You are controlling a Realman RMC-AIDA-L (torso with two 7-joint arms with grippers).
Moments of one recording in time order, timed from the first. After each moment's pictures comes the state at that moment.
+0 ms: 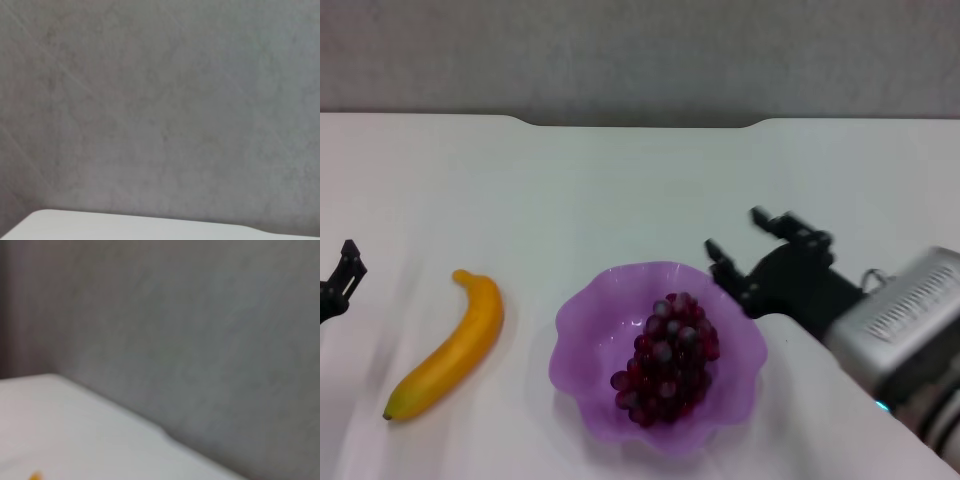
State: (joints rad) left arm -0.29 -2.04 -1.01 -0.29 2.33 1.01 -0.15; right arm 0.06 2.00 0.96 1.27 -2.86 -0.27 -0.18
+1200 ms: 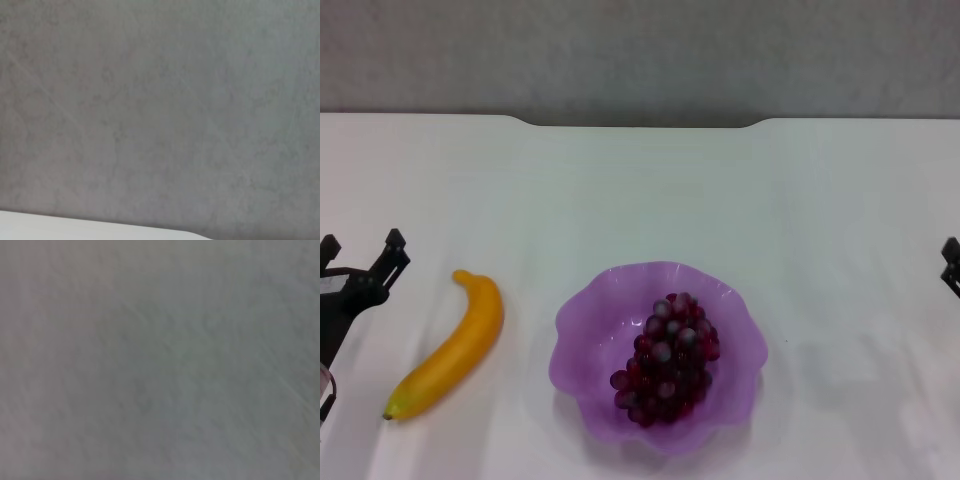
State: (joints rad) left arm -0.31 -2.04 -1.00 -0.30 2.44 1.02 -0.28; right arm 0.21 2.01 1.11 0.33 -2.71 -1.17 0.17
